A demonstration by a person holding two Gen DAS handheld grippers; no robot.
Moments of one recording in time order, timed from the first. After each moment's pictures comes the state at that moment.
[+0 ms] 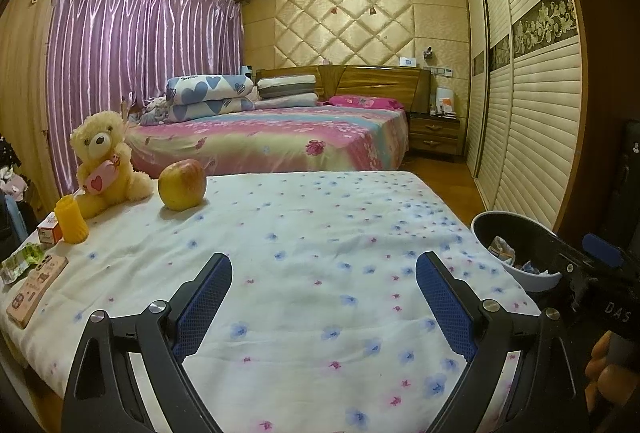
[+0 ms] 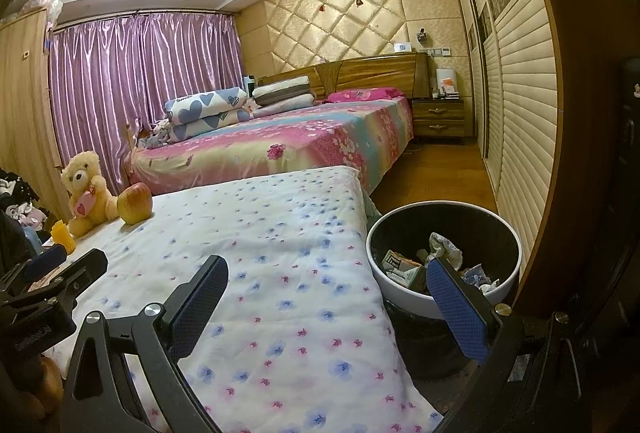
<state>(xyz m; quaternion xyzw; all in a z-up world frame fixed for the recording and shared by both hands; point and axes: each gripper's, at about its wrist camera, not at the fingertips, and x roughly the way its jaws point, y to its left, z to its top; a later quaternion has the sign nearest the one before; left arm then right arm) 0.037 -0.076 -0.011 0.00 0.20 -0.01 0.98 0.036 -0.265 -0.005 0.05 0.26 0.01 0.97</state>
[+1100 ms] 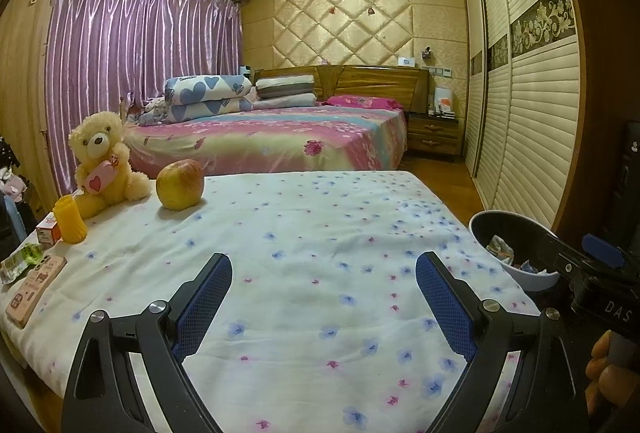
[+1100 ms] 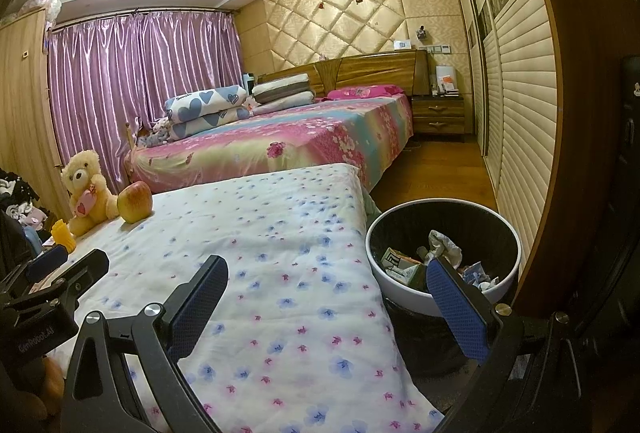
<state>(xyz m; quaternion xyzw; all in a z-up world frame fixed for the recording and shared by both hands) 0.036 -0.076 -0.012 0.00 0.20 -0.01 0.98 0.037 -0.266 -0.005 0.06 0.26 0.01 0.96</state>
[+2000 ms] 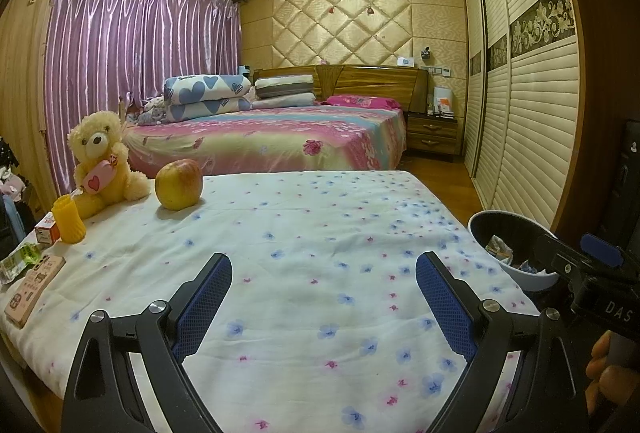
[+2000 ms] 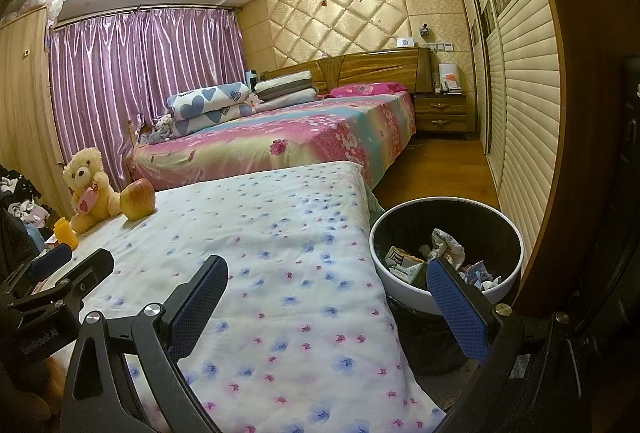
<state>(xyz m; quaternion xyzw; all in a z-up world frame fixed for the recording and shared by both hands) 0.036 -0.075 -0.012 0.00 0.20 -0.01 0.98 0.038 -0.266 -0.008 0.06 0.26 0.02 0.96</state>
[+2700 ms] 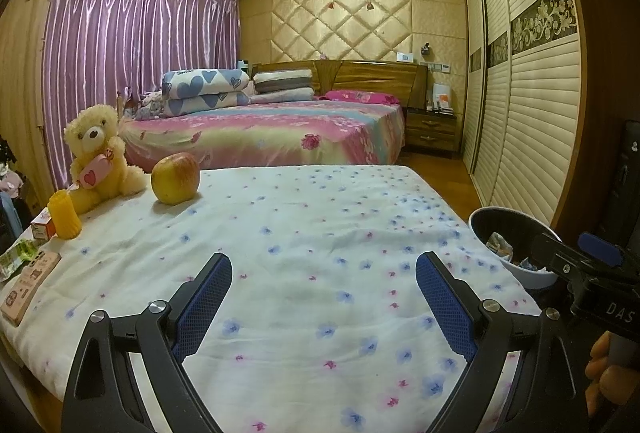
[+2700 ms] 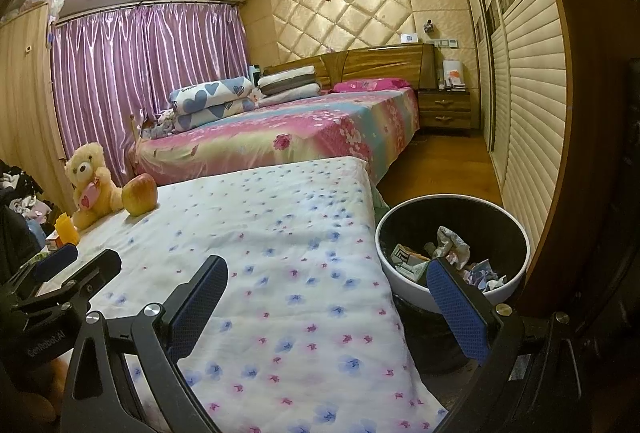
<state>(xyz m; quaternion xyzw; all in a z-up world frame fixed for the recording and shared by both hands) 0.044 -0.074 -0.014 0.00 0.21 -0.02 0.98 0.043 -0.262 -0.009 0.05 0.28 0.03 0.96</state>
